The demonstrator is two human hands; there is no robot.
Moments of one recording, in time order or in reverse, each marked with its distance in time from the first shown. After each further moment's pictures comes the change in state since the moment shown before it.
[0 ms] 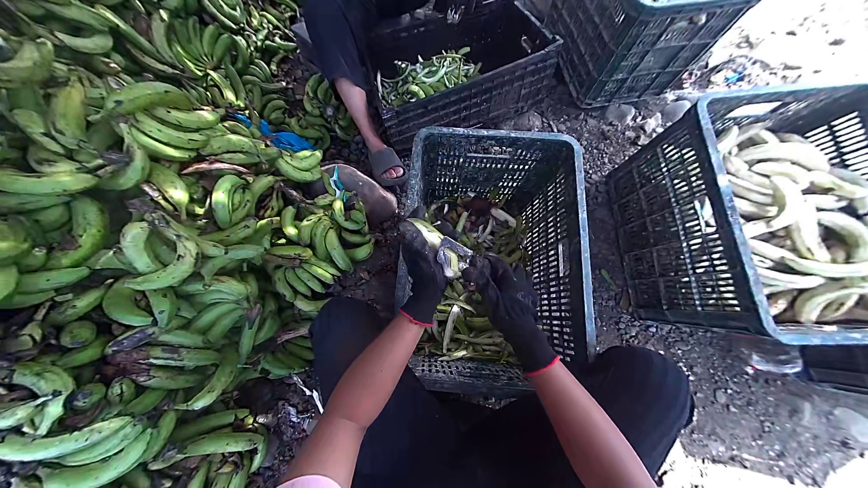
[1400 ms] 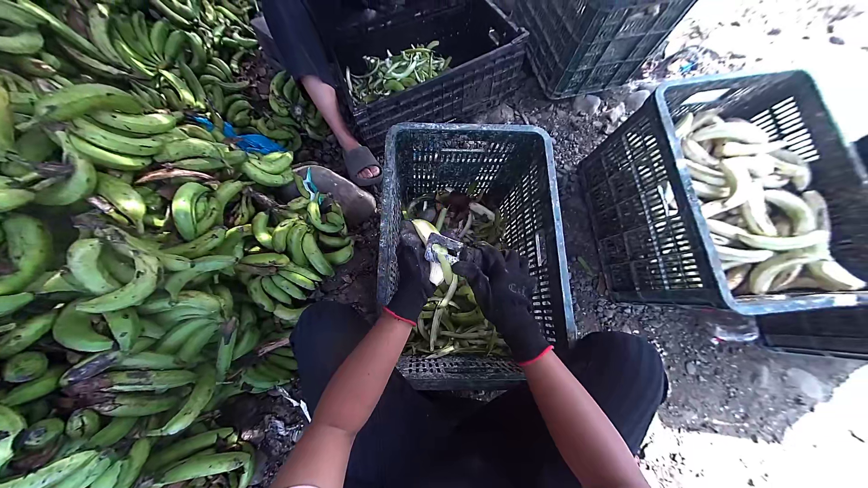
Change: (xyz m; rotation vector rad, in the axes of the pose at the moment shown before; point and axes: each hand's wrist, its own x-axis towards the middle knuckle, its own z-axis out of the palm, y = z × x) left_hand 0.001 0.000 0.005 -0.118 -0.197 -0.196; right_hand 0.004 0.013 -0.011 -0.129 0.173 -0.035
